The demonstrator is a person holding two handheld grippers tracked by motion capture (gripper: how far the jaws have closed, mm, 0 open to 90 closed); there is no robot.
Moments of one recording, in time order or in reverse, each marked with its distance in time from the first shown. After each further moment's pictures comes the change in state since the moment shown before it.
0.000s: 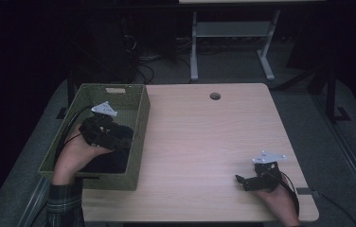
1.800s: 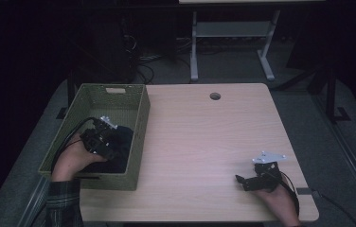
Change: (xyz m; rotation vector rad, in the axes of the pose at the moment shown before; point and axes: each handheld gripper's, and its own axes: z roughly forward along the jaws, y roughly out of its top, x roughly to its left) left arm 0.030 -0.037 0.047 0.325 0.005 -0.068; right arm 0.000 0.000 0.000 0.001 0.000 0.001
